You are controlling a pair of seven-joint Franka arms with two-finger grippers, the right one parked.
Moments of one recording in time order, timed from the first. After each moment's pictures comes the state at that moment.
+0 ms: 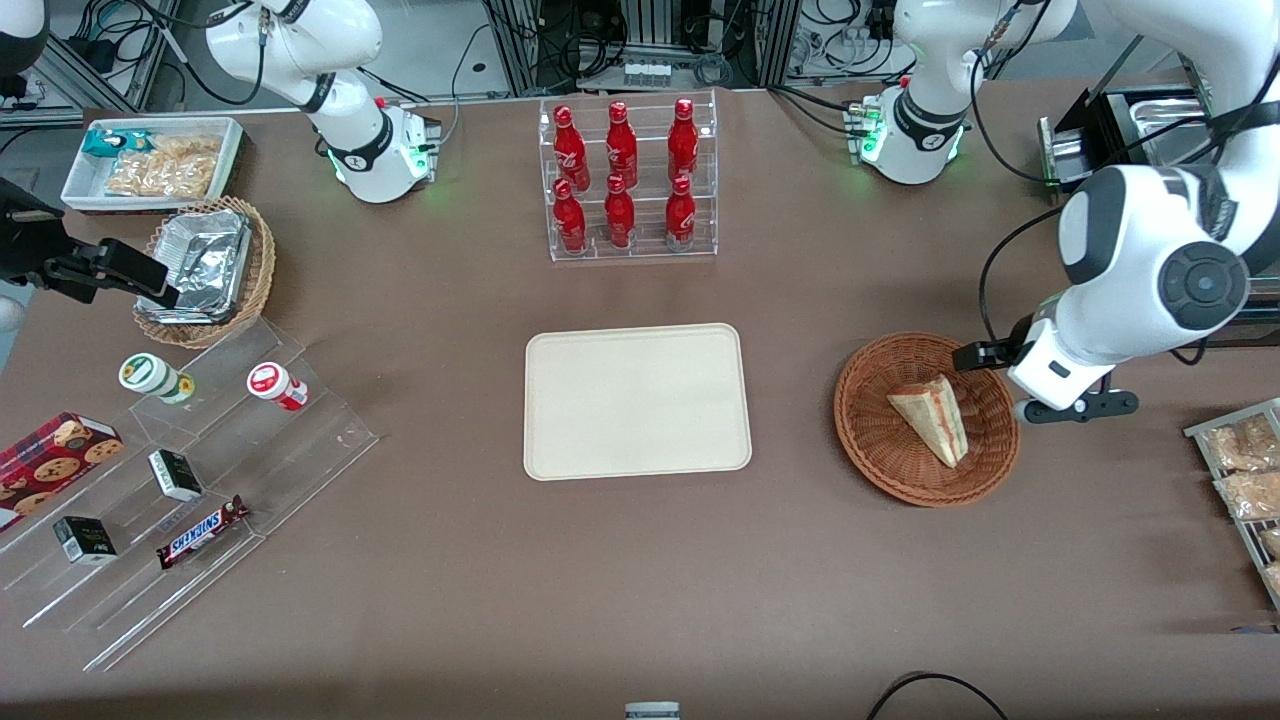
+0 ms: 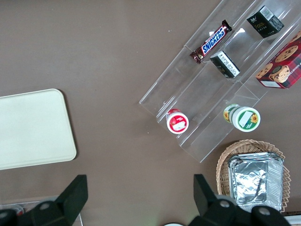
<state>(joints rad) -0.01 0.15 -0.09 -1.97 0.01 1.94 -0.20</state>
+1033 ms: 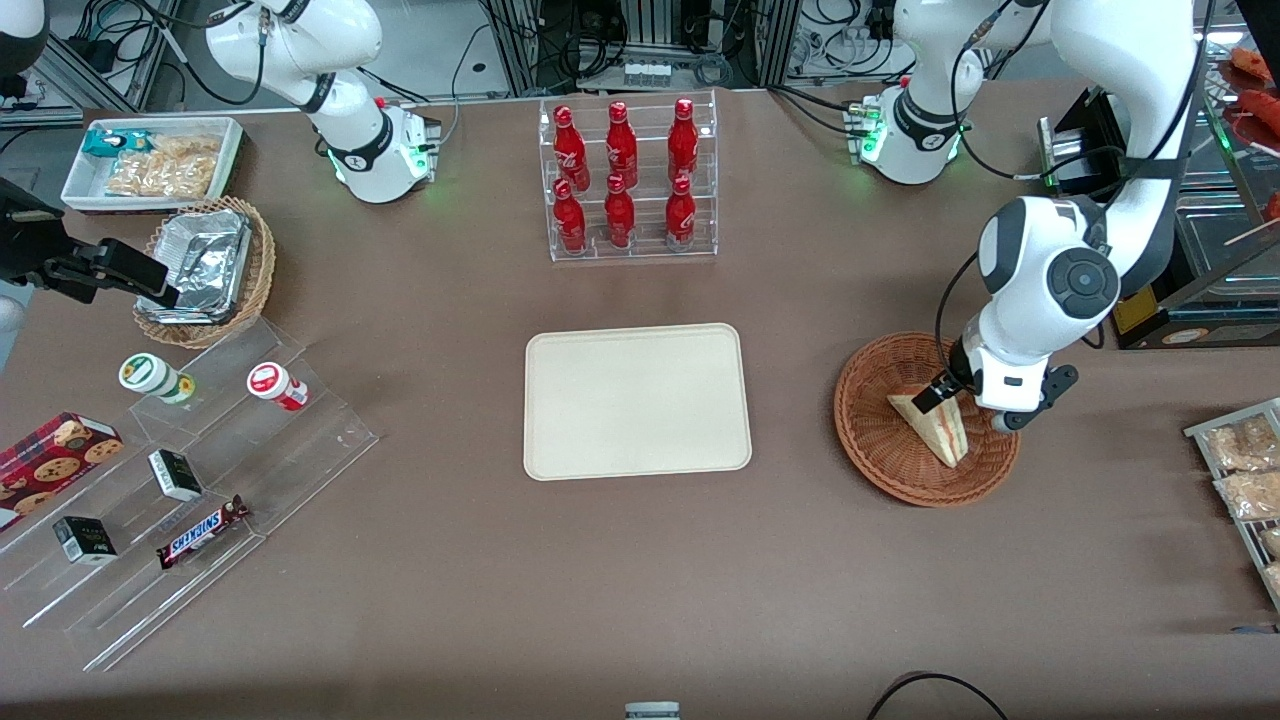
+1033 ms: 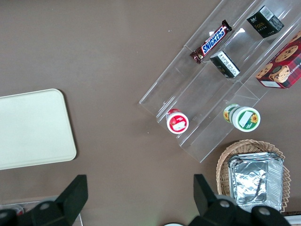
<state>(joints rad) -0.06 0.19 -0.09 -2.20 0.01 2.36 -0.82</state>
